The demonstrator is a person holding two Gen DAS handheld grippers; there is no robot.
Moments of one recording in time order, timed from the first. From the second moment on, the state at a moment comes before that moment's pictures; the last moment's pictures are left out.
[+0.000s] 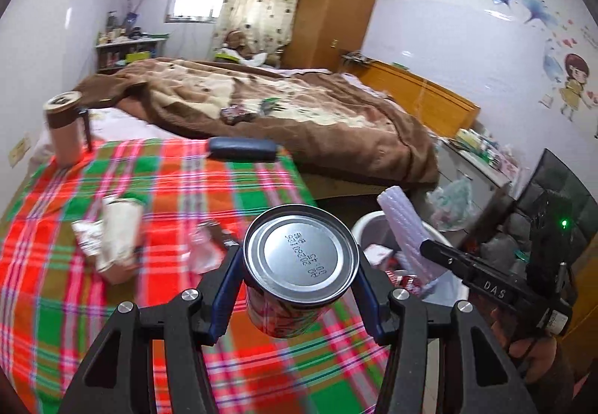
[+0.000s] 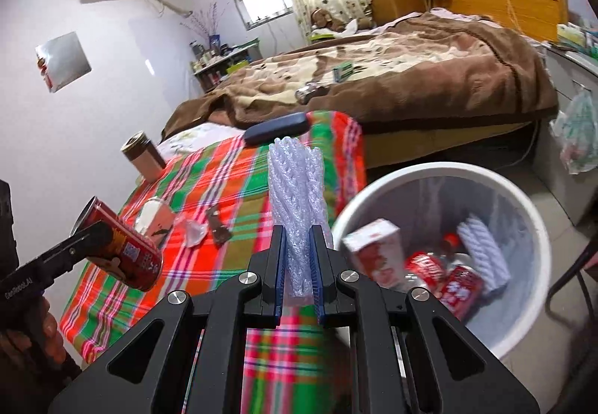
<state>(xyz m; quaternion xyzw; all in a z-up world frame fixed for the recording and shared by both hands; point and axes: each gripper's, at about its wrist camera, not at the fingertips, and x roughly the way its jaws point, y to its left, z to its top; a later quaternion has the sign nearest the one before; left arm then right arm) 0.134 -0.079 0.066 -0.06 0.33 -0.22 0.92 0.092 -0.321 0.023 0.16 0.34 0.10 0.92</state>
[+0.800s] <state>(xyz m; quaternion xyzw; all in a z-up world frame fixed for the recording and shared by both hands) 0.167 -0.241 0.045 0.00 0.36 -0.34 0.87 0.089 -0.397 -0.006 0.18 0.38 -0.02 0.91</state>
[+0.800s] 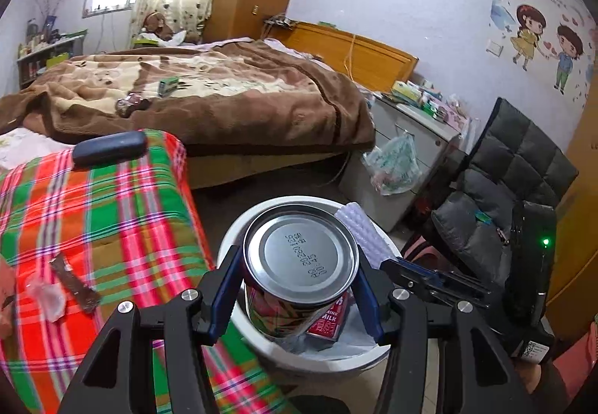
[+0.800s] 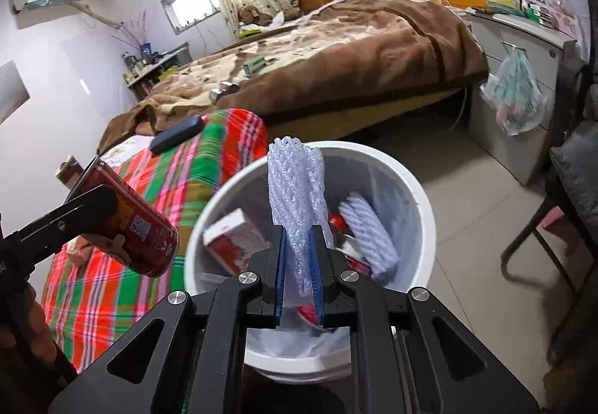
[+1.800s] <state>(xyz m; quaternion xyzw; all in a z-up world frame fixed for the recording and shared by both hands) 0.156 -0.216 0.033 -0.01 0.36 -0.32 0.88 0.079 -0.397 -0.010 0.17 0.38 -0.05 0.91</state>
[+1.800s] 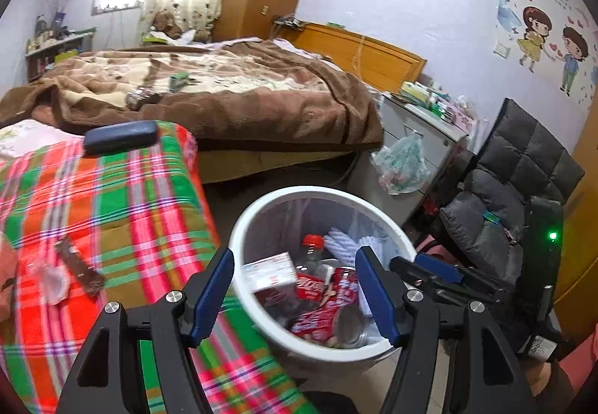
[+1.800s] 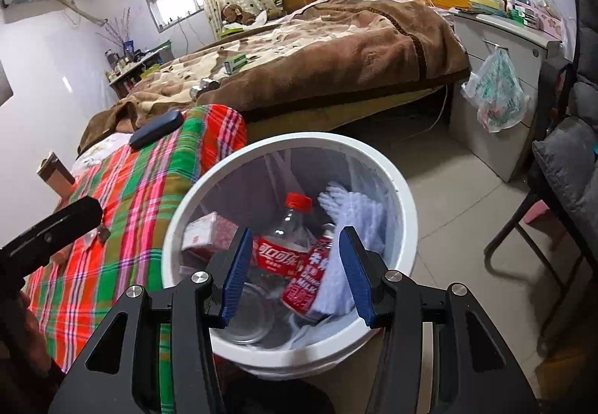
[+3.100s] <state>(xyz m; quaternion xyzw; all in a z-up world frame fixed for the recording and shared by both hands) 0.159 0.039 0.012 -0.07 0.34 -0.06 0.93 0.152 -0.228 -0.008 0.08 0.40 0.11 0.91</state>
